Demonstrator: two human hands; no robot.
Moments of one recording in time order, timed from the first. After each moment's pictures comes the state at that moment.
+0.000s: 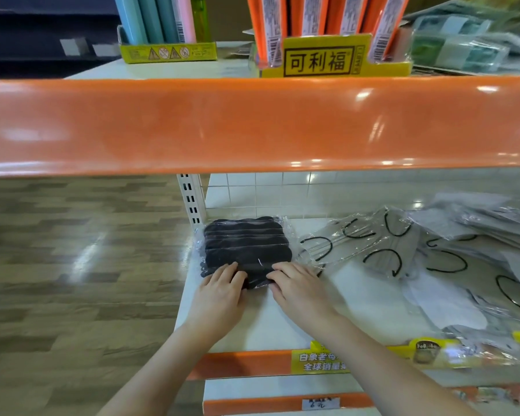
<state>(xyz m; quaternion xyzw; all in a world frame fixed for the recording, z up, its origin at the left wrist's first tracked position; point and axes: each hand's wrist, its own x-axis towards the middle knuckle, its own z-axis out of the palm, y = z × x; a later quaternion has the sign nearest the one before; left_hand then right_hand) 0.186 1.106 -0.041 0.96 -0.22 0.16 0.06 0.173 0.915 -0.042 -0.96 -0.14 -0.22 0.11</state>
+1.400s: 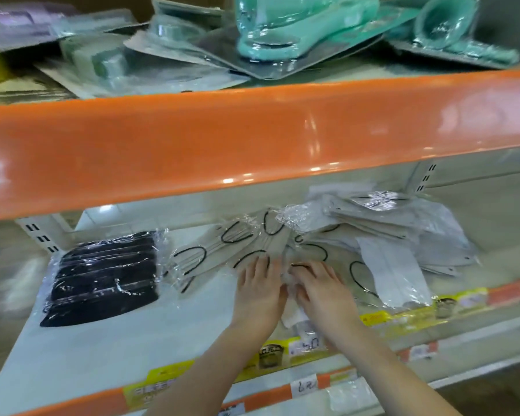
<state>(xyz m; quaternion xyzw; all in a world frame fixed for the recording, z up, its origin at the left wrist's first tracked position) 0.144 0.793 -0.014 0.95 -0.27 0.03 0.17 0.092 0.657 -0.019 -0.98 0.06 -0.16 0.11</state>
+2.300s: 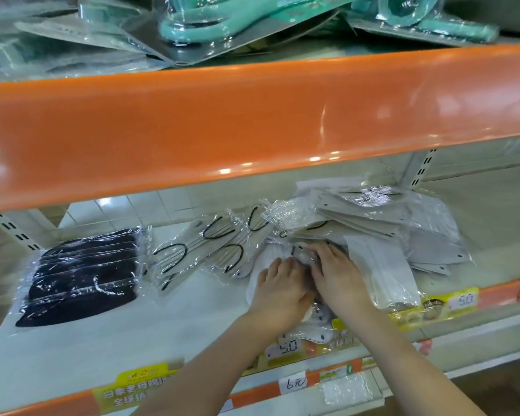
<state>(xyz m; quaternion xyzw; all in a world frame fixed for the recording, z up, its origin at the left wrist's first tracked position) 0.132 0.728 -0.010 0.93 -0.34 -0.07 0.16 0.106 0.592 -0.020 -0.96 0.09 -0.20 0.19</state>
